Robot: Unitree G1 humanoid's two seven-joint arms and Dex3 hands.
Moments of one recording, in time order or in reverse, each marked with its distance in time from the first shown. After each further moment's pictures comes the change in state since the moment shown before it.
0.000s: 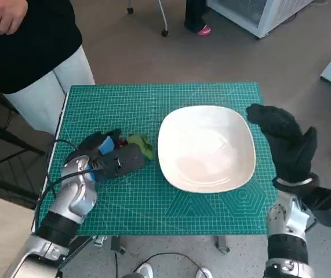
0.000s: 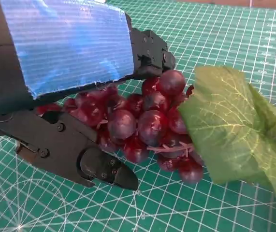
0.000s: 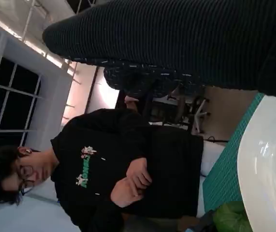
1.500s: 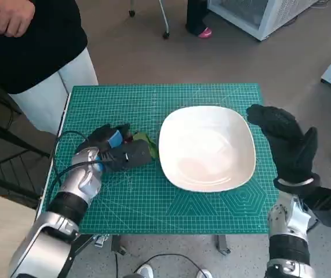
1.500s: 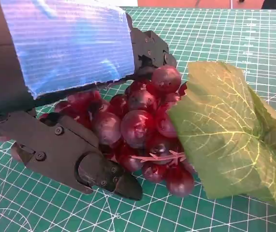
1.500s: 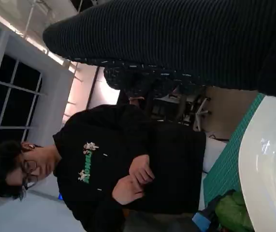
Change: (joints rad) left arm -0.201 -0.063 -0.055 0.460 -0.045 -0.263 0.165; right arm 0.001 -0.012 0.001 -0.004 0.001 0.006 0.007
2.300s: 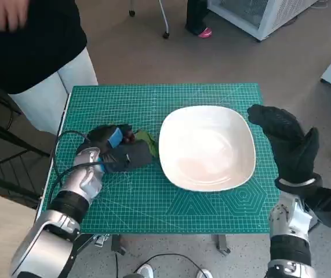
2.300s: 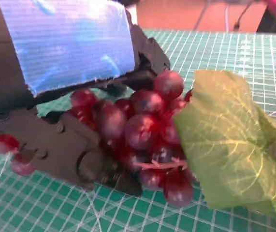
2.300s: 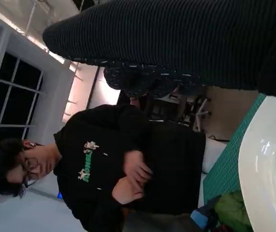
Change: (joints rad) left arm -0.007 -0.005 -0.045 0.035 0.014 -0.031 0.141; right arm 0.007 -0.001 0.002 -0.015 0.000 0.005 0.000
